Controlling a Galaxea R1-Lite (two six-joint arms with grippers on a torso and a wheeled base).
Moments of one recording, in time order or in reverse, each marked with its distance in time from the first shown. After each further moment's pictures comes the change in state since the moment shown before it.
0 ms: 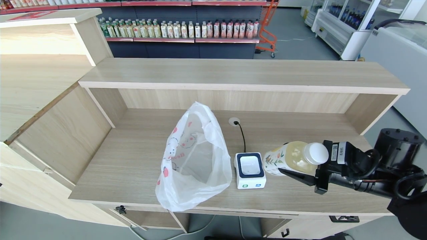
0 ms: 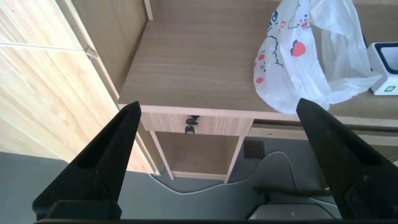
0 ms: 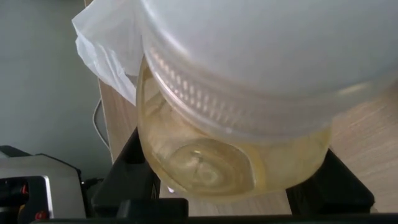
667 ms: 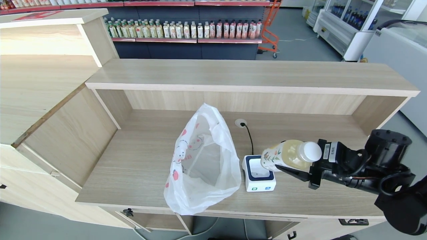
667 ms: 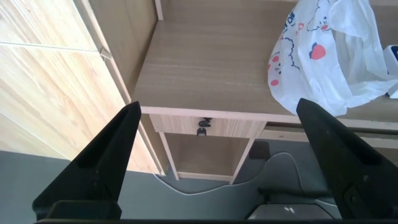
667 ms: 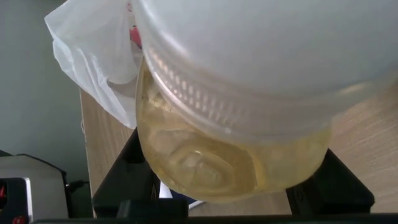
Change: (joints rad) left arm 0.000 0.000 0.000 0.000 0.000 -0.004; right arm -0.013 0.110 -0.031 -0.110 0.008 -0.007
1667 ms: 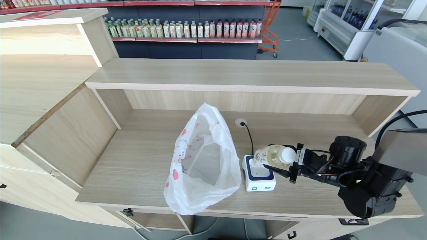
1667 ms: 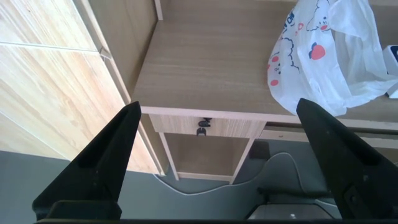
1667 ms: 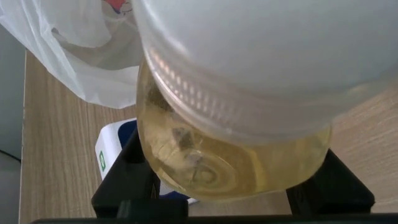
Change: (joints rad) left arm 0.000 0.000 0.000 0.000 0.000 0.000; right arm -0.017 0.313 -0.186 -0.103 0.002 -0.090
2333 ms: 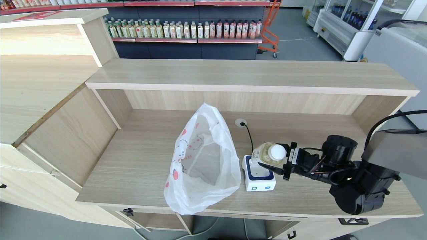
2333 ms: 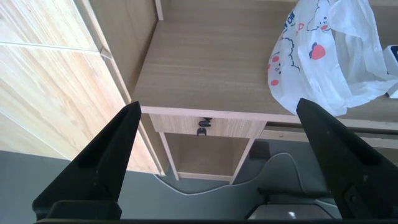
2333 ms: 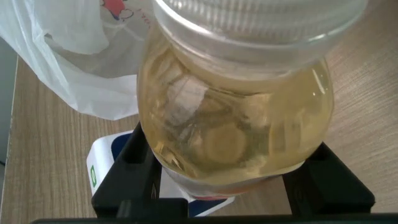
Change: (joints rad) left arm 0.000 0.000 0.000 0.000 0.000 0.000; right arm 0.021 0.051 -0.067 -0.001 -0.002 -0.013
